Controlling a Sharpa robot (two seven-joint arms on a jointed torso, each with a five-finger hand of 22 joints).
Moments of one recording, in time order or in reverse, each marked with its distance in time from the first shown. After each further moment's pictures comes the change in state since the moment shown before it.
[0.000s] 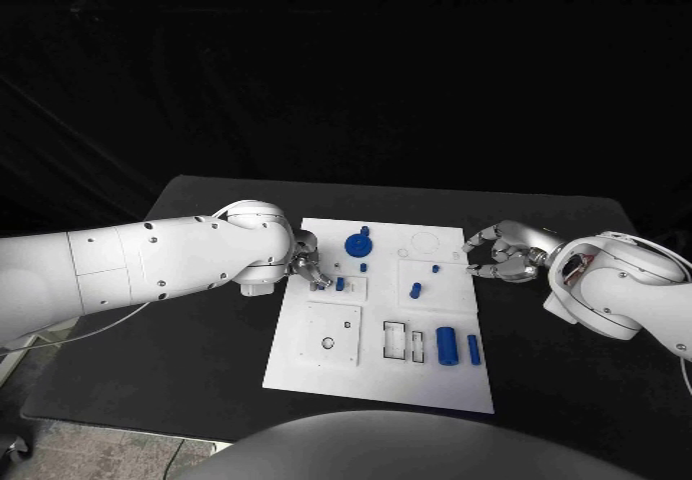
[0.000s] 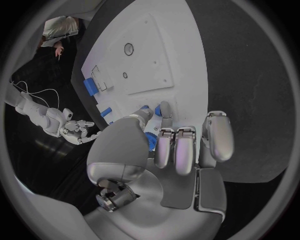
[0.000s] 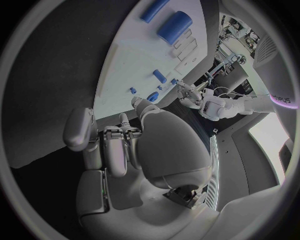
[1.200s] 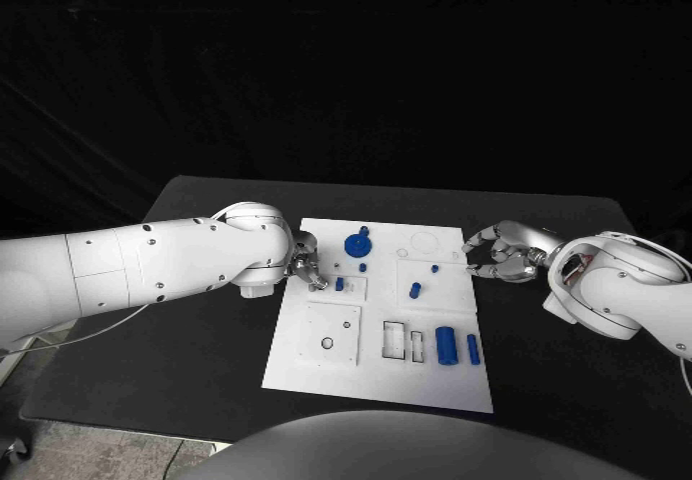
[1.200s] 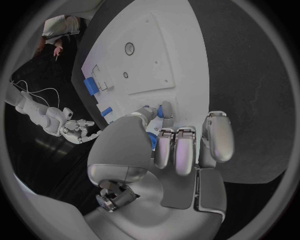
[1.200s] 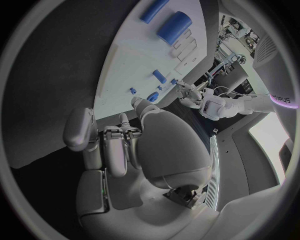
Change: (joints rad) left arm -0.004 -0.008 0.001 0.010 0.005 -0.018 0.001; left_hand 0.109 0.029 0.129 -0.073 0.073 -0.007 0.001 0.008 0.002 0.000 -0.007 0.000 0.000 0.000 -0.007 0.000 0.001 0.000 0.004 -0.004 0.000 0.001; right arm 0.000 -0.001 0.000 0.001 0.001 0.001 0.000; right_hand 0.000 0.000 0.007 0.001 0.000 0.004 0.004 0.000 -0.001 0.000 0.000 0.000 0.000 0.000 0.000 0.000 0.000 0.000 0.000 0.000 0.000 0.000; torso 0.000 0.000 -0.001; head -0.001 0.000
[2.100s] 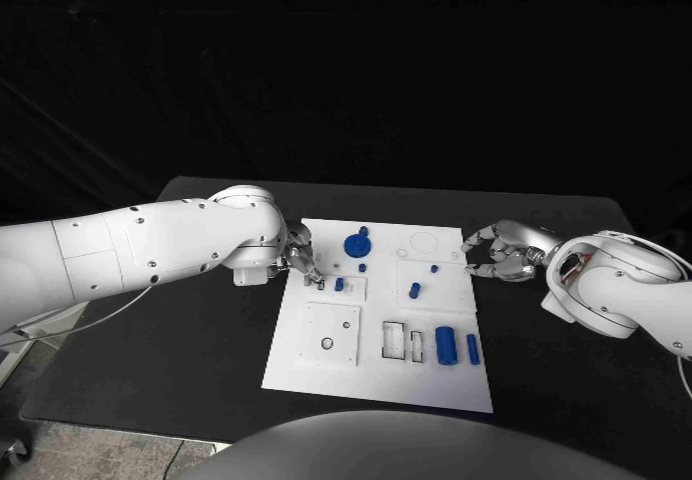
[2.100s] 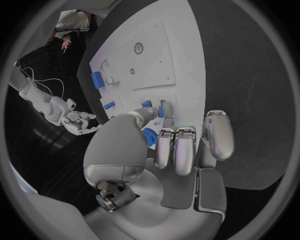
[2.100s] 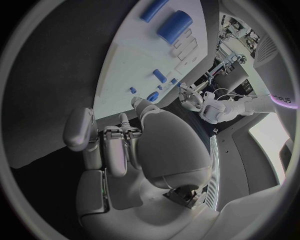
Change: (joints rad) left arm 0.037 0.001 0.015 -0.050 0.117 0.099 -0.003; left_hand -0.026 -0.101 0.189 -0.084 -0.140 -0.010 0.003 0.008 -0.014 0.000 0.000 0.000 0.000 0.000 0.000 0.000 0.000 0.000 -0.011 -0.003 -0.019 0.000; right arm 0.000 0.006 0.000 -0.007 0.000 -0.002 -0.002; right_hand 0.000 0.000 0.000 0.000 0.000 0.000 0.000 0.000 0.000 0.000 0.000 0.000 0.000 0.000 0.000 0.000 0.000 0.000 0.000 0.000 0.000 0.001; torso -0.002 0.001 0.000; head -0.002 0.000
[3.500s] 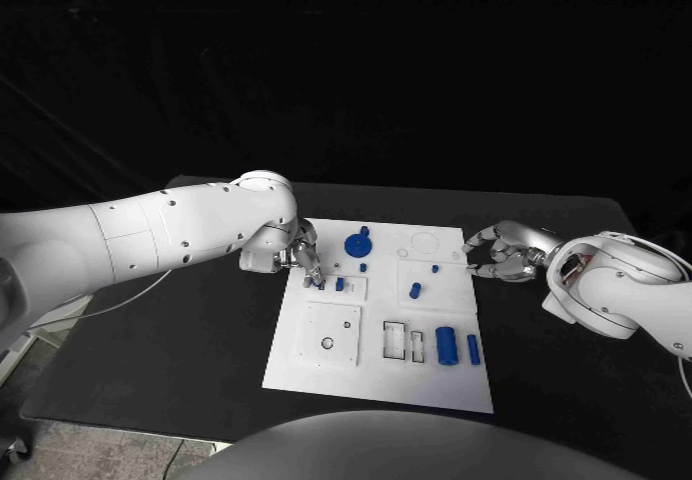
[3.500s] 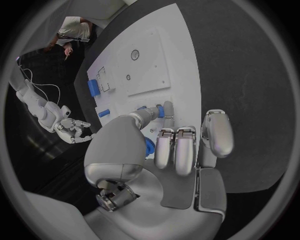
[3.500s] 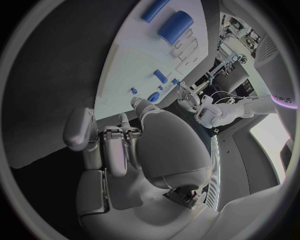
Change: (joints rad) left arm 0.013 0.107 0.002 -0.147 0.017 0.198 -0.029; left_hand -0.066 0.045 0.024 -0.038 -0.065 -0.003 0.004 -0.043 -0.051 0.000 0.000 0.000 0.000 0.000 0.000 0.000 0.000 0.000 -0.014 0.007 -0.013 0.000; right arm 0.000 0.001 -0.001 0.000 0.000 0.001 -0.007; right_hand 0.000 0.000 0.007 -0.001 0.004 0.000 0.000 0.000 -0.002 0.000 0.000 0.000 0.000 0.000 0.000 -0.004 0.000 0.000 0.000 0.000 -0.004 -0.001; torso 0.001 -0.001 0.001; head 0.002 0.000
